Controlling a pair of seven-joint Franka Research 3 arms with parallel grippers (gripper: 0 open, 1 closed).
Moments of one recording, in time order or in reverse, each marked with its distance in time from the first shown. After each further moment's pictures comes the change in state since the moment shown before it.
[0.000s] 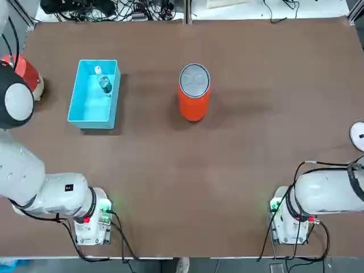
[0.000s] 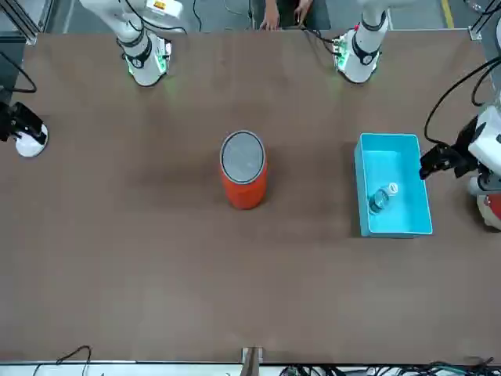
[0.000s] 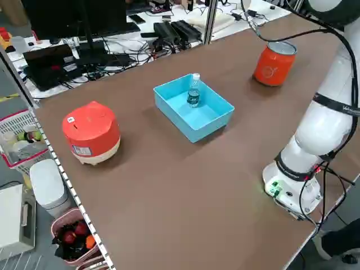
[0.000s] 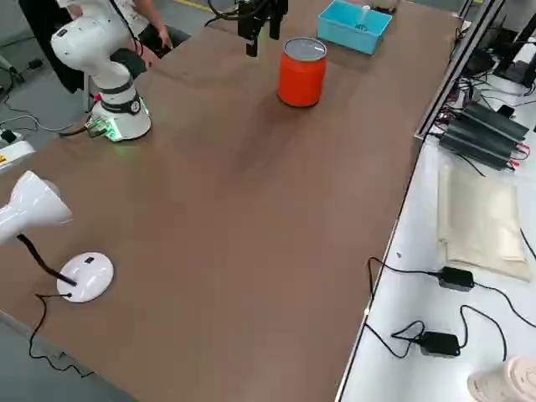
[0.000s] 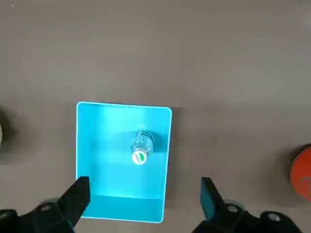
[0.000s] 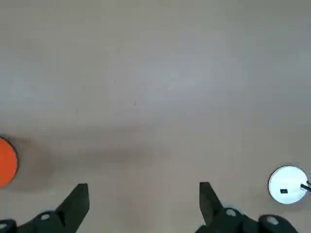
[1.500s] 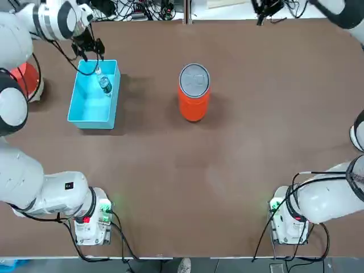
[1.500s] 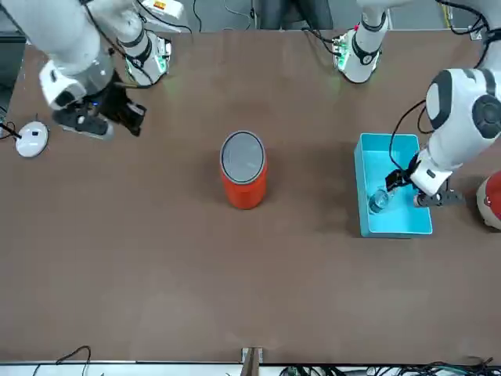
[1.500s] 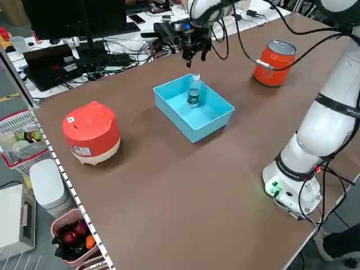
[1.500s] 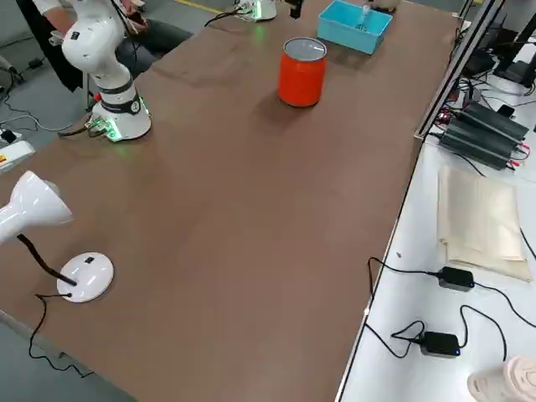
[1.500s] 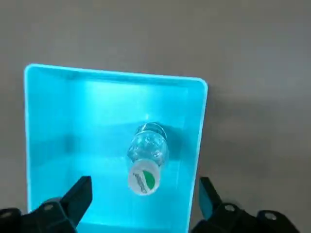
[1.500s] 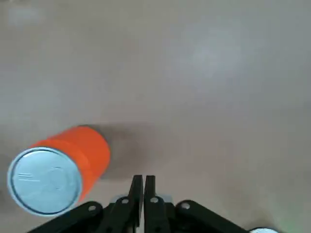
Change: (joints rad) left arm 0.055 -0.065 -0.003 -0.684 0.000 0.597 0.015; right arm 0.449 0.019 0.035 -0.098 0.075 0.120 0.677
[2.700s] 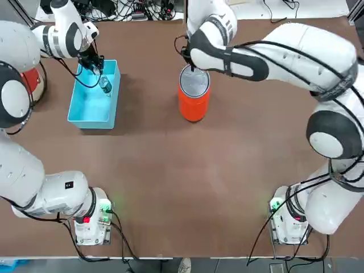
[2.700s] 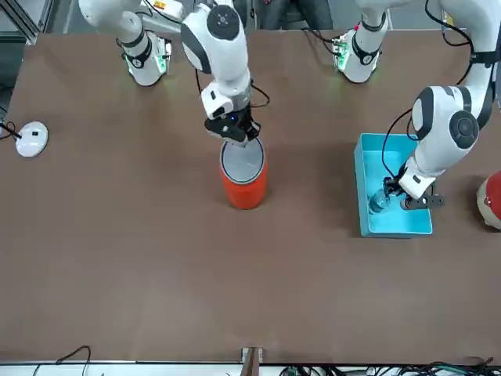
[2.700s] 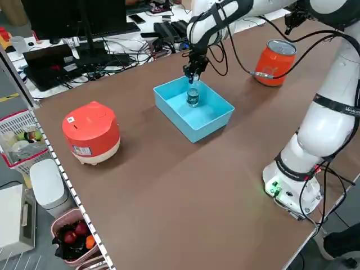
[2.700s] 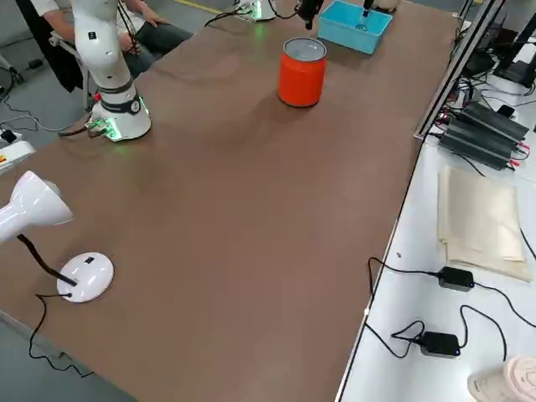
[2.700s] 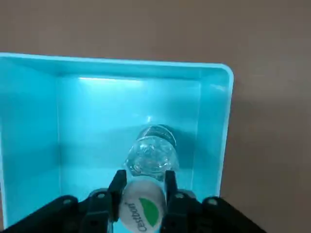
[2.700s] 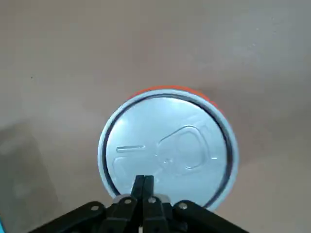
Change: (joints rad) left arm 0.023 0.058 -0.003 -0.068 0.029 0.127 0.033; right arm 0.400 0.335 -0.004 0.026 -0.057 0.391 0.520
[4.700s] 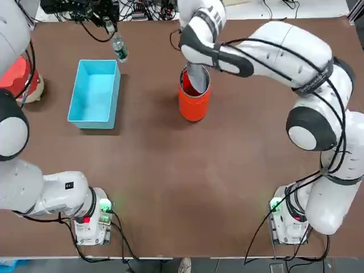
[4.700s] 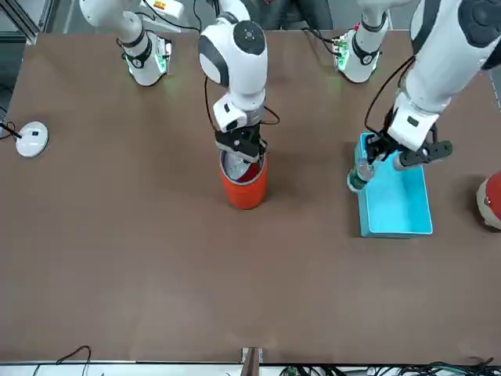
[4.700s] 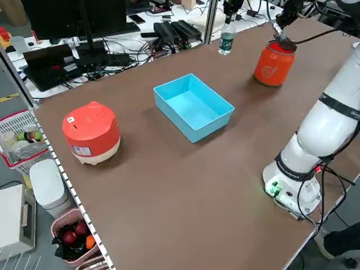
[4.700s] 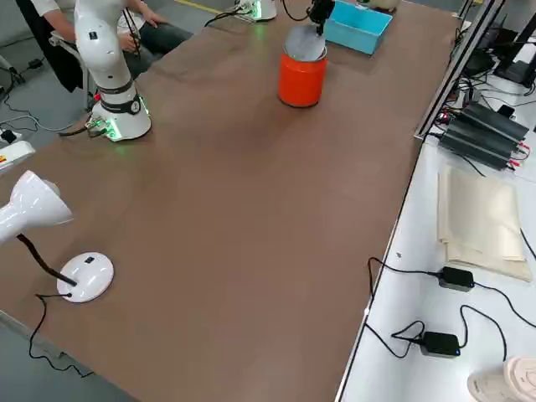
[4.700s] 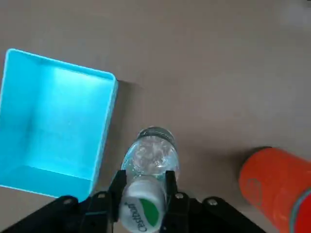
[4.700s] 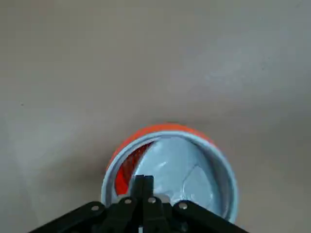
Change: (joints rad) left arm -0.015 -0.146 -0.305 0.445 -0.086 -0.534 -0.489; right arm -0.017 0.116 -0.018 0.231 -0.095 -0.178 -0.027
